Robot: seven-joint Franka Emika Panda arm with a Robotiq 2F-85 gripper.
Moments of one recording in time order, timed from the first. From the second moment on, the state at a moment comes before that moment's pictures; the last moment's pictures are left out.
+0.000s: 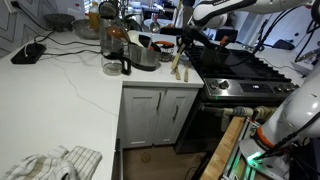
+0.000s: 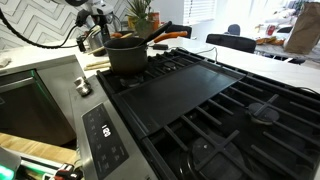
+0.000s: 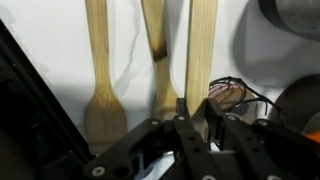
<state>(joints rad) -0.06 0.11 -0.16 -1.98 0.18 2.36 0.67</state>
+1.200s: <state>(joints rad) -0.07 -0.15 -0.05 -2.17 -0.11 2.69 0.82</state>
